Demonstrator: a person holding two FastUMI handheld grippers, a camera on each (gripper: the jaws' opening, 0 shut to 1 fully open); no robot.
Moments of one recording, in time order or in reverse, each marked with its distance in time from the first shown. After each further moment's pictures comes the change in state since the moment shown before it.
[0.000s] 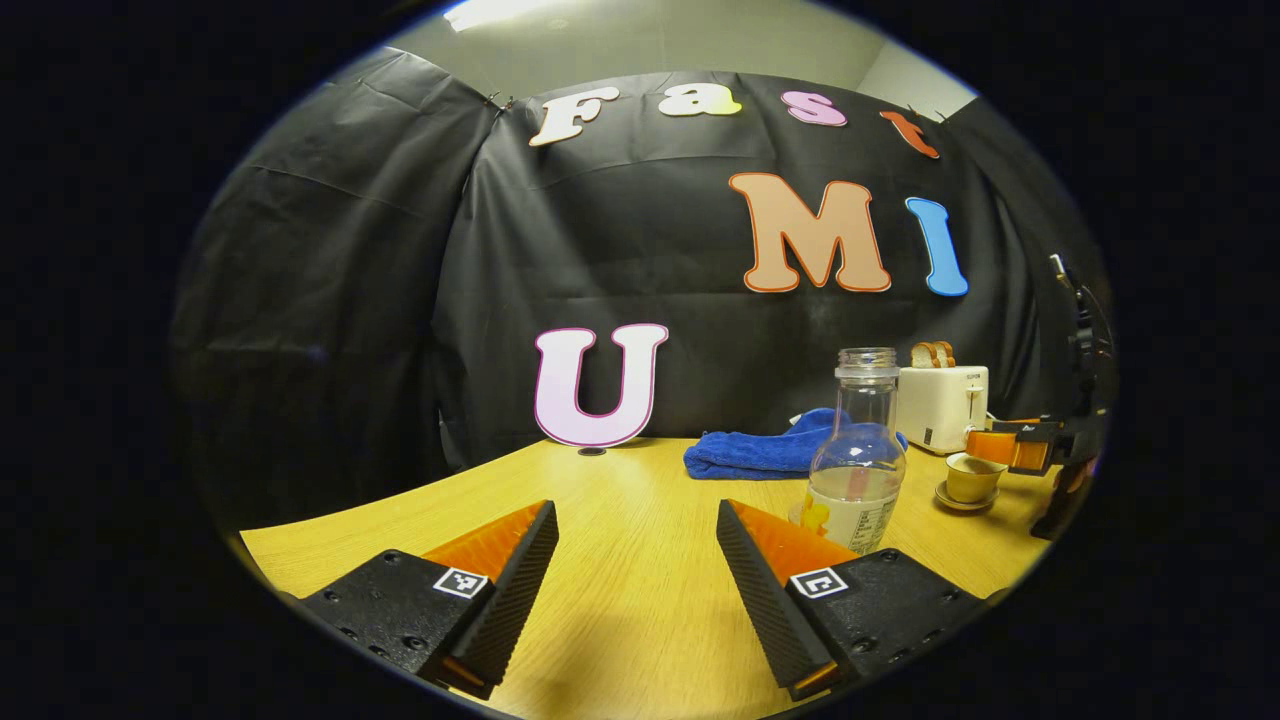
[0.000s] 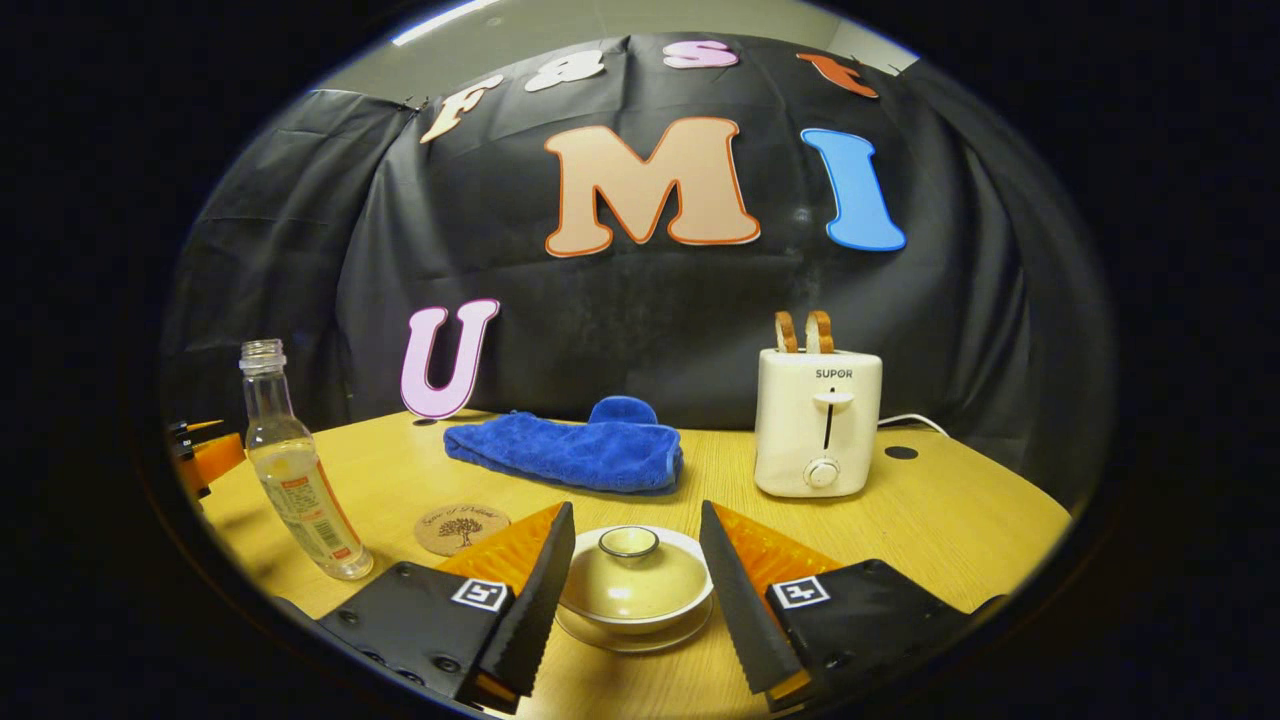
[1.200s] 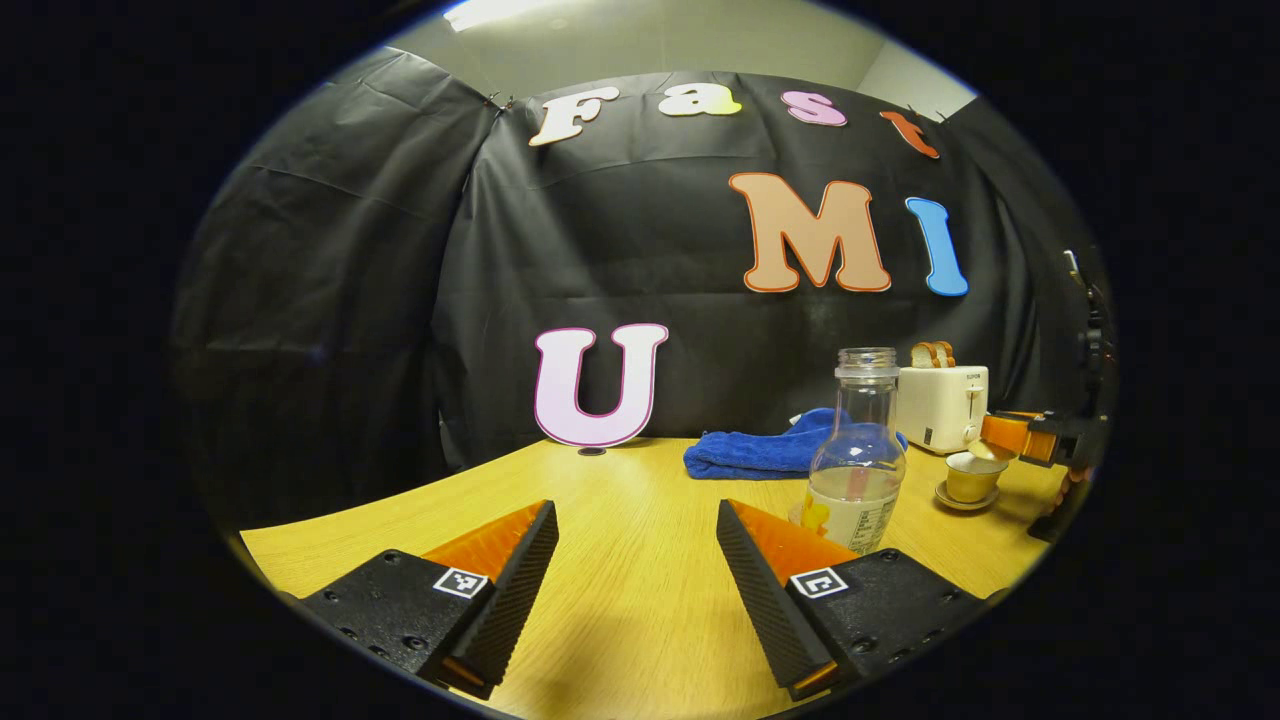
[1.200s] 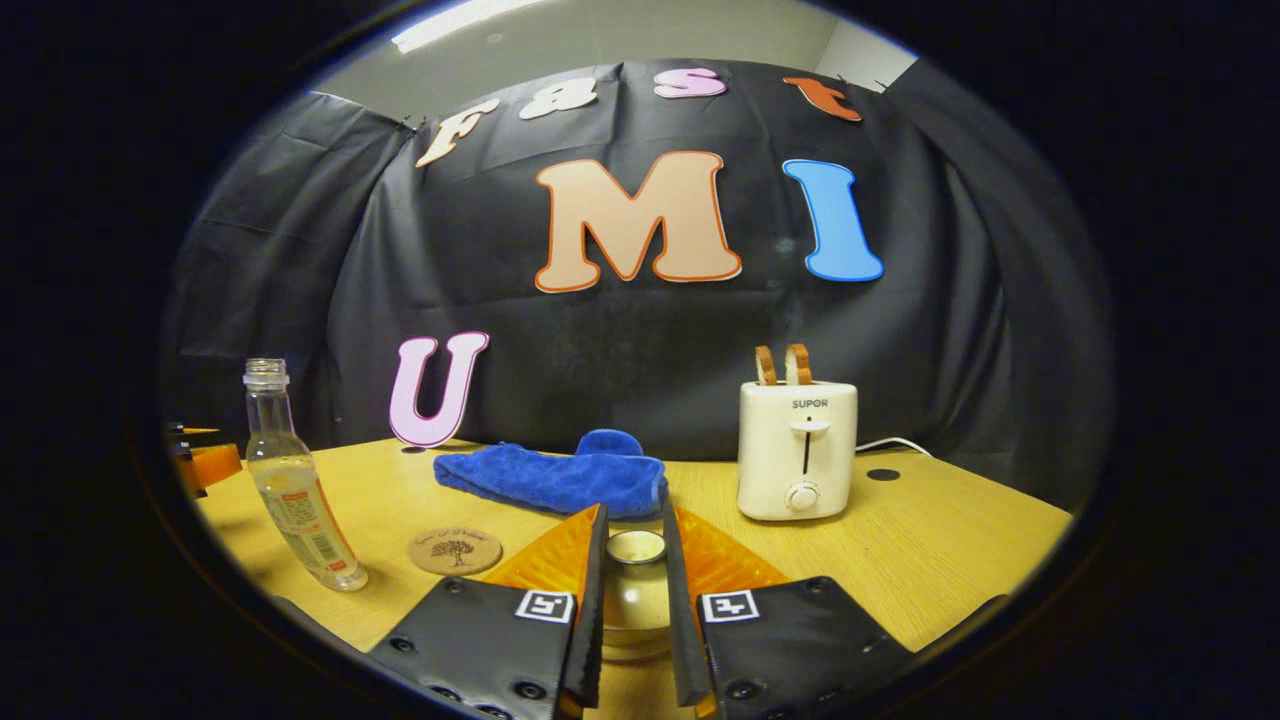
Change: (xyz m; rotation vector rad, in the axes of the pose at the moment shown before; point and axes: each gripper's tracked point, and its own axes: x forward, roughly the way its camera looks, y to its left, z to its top) left arm -0.001 0.000 0.000 0.000 0.001 -0.005; right arm -0.015 -0.011 0.018 0.009 -0.137 -0.049
